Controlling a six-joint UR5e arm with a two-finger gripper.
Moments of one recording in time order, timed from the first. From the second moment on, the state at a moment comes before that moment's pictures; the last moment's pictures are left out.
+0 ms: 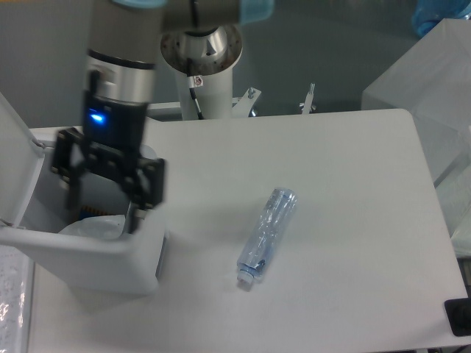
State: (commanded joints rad) arm 2.36 -1.80 -1.37 -0.96 1.20 0.52
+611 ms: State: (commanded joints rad) arm 2.48 -2.12 -1.07 -1.28 1.21 0.59
